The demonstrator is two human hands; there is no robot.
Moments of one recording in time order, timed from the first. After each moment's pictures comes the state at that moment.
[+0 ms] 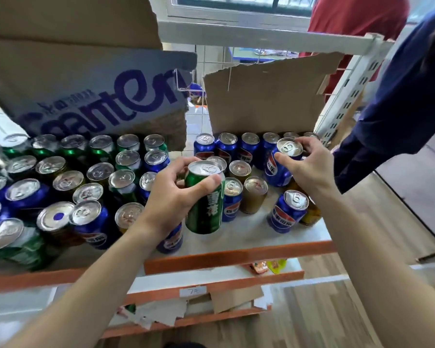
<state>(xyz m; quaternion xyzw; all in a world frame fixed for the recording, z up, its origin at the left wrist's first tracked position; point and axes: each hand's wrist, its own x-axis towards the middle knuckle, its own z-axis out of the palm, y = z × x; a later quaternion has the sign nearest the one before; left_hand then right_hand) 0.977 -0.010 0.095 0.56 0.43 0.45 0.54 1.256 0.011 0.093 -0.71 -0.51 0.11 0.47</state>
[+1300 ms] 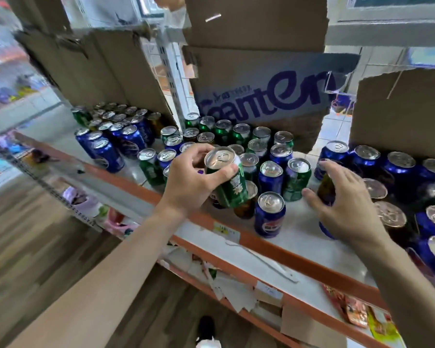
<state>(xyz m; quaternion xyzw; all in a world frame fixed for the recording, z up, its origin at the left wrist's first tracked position) 0.865 -0.084 0.122 0.51 0.65 0.52 0.20 1.125 -0.017 0.082 -0.54 -0.78 0.17 0.27</state>
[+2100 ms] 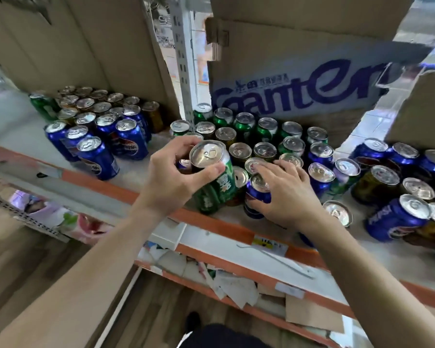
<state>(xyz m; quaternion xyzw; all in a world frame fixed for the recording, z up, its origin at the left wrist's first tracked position) 0.690 -0.066 0.100 0.58 0.60 0.51 0.23 0.914 0.002 0.059 -0.50 -0.86 0.08 0.07</state>
